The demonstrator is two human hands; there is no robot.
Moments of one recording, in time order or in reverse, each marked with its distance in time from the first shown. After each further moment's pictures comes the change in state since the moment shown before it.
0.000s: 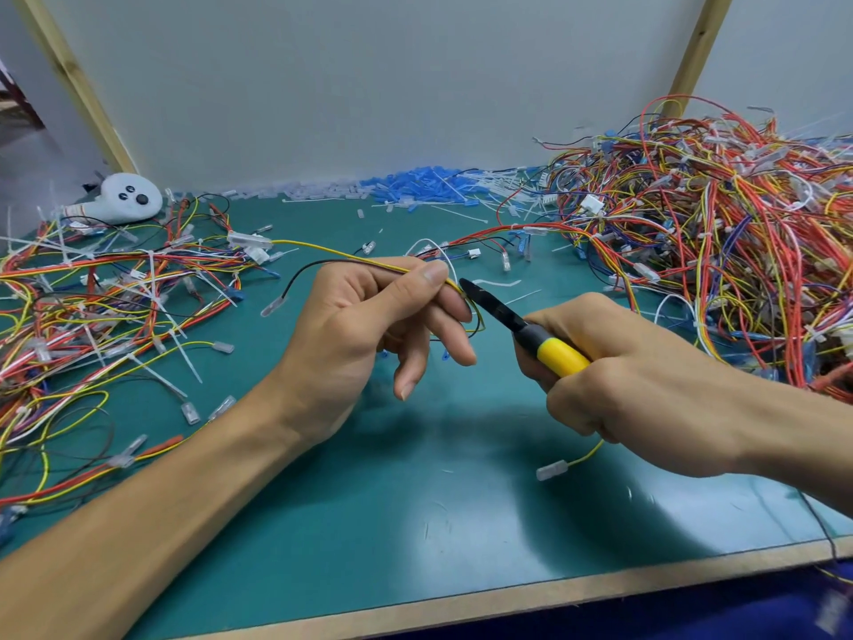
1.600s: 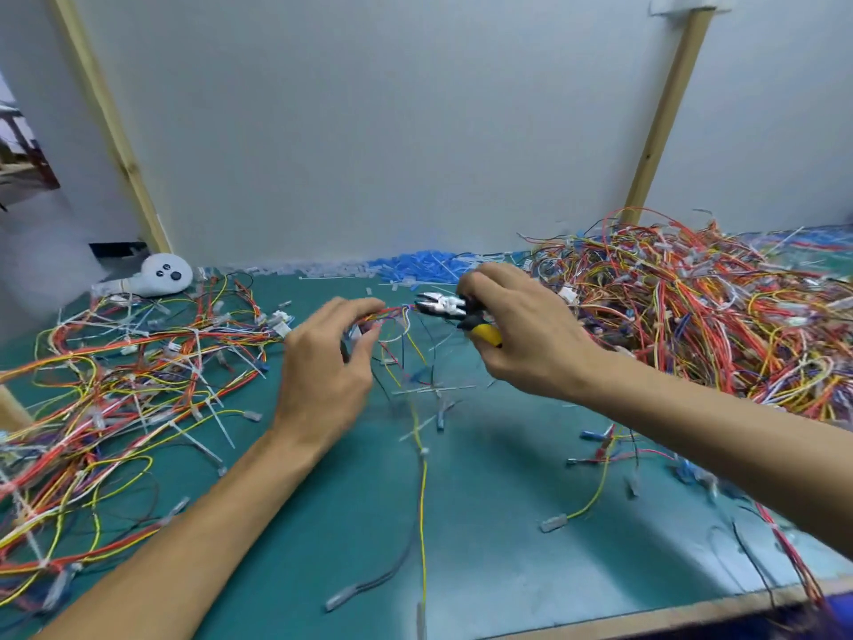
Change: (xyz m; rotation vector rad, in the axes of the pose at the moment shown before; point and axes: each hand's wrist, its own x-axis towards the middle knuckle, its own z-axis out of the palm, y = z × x) left_hand 0.020 -0.001 -0.048 0.991 0.494 0.349; right_hand 0.102 0.011 -0.024 -0.629 0.501 -0.451
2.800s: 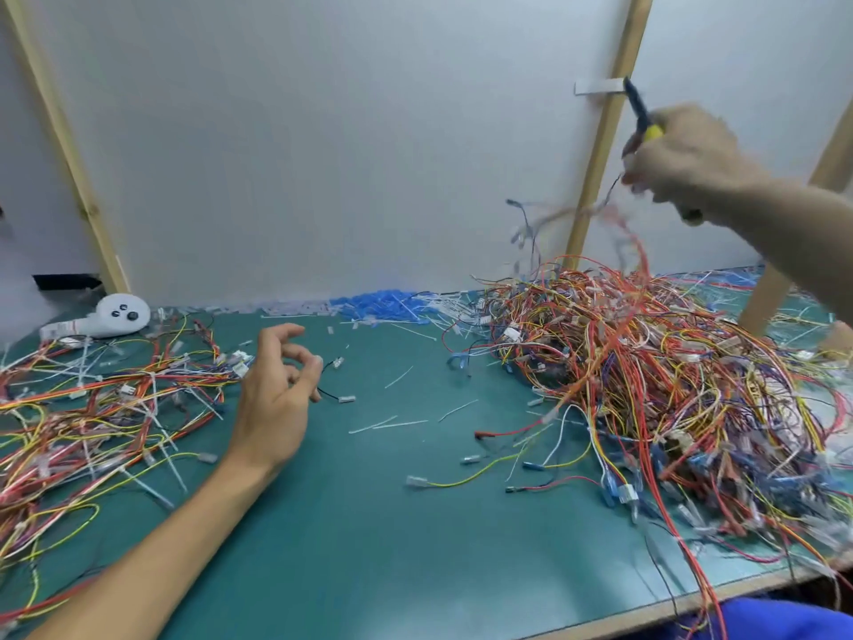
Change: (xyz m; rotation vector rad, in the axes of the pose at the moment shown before) left_hand 0.003 -0.025 0.011 -0.315 -0.039 -0.343; right_hand 0.050 0.111 -0.214 0.020 0.336 0.781
